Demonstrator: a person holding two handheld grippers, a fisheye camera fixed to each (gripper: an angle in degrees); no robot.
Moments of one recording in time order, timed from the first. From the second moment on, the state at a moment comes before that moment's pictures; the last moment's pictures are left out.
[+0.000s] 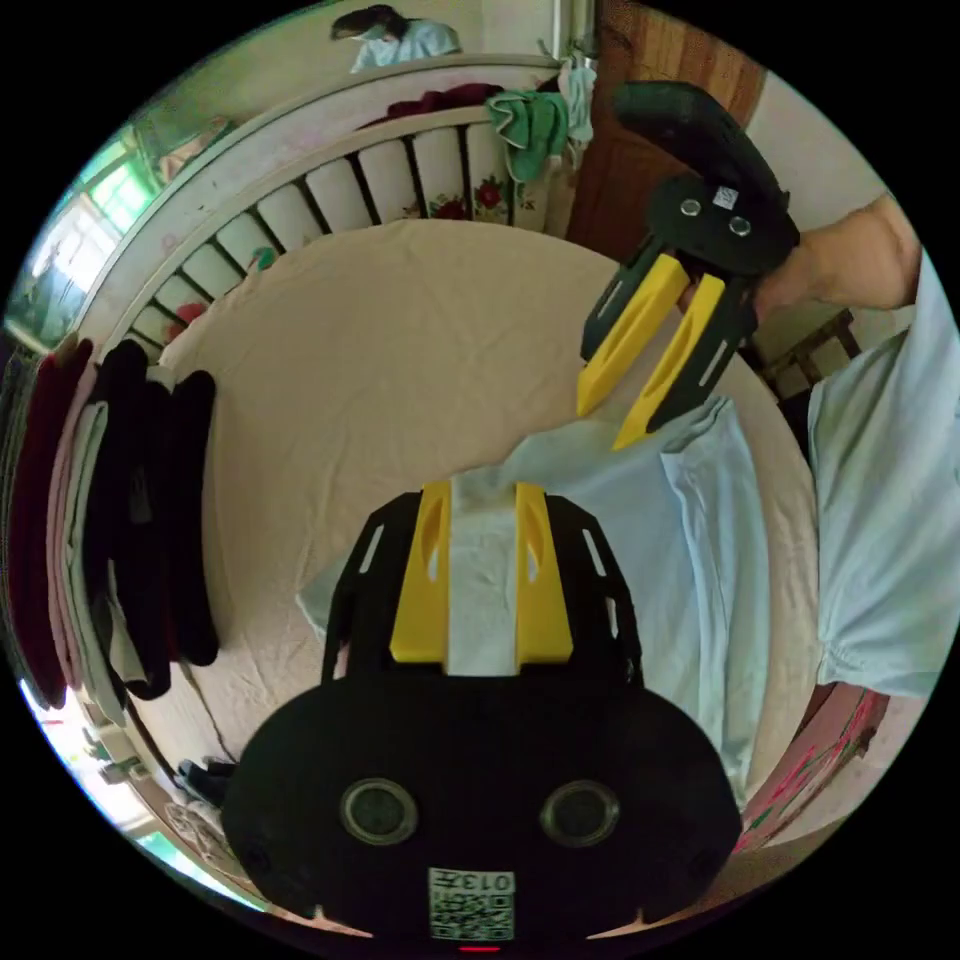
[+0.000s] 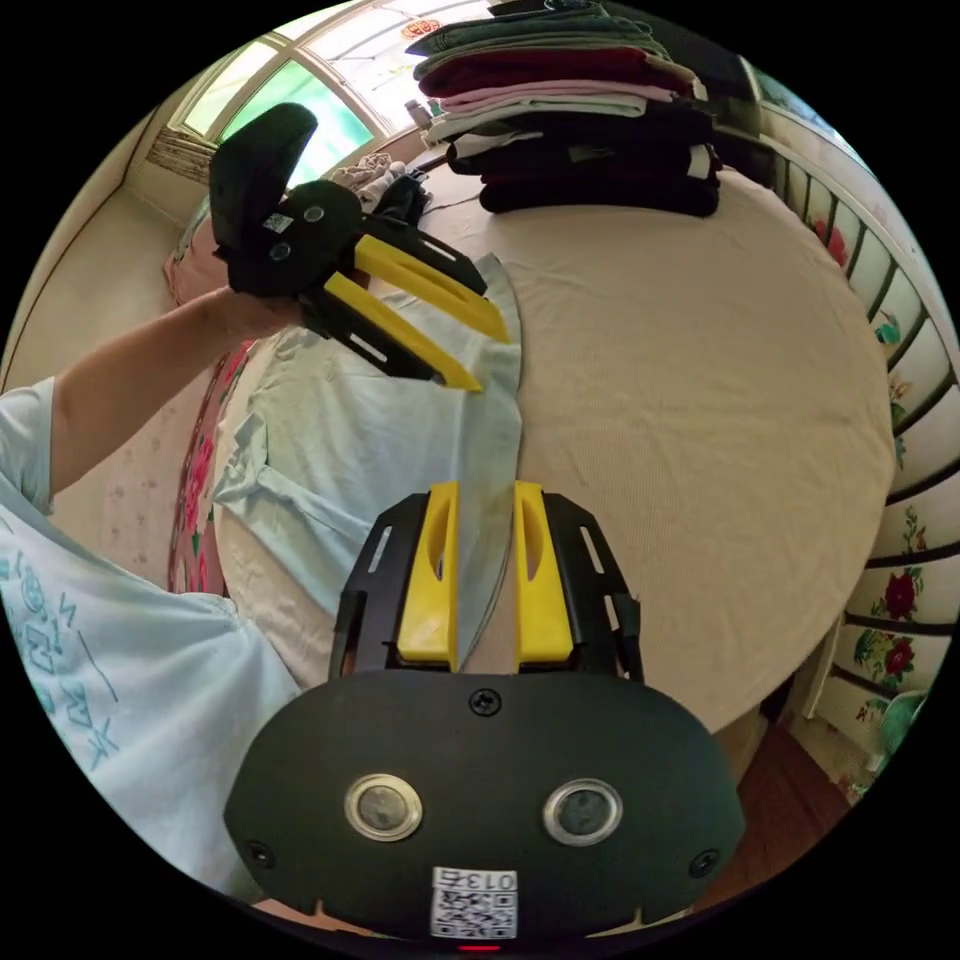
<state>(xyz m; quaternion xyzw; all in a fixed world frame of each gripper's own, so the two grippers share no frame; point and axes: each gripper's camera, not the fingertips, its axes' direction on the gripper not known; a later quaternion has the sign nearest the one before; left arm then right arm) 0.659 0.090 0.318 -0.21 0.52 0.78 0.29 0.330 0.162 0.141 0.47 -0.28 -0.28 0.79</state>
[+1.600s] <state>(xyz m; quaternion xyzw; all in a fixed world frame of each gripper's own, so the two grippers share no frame) 0.672 0.034 0.445 -0.33 0.44 0.67 0.51 0.265 0.190 0.185 0.53 -0.17 -0.29 0.78</state>
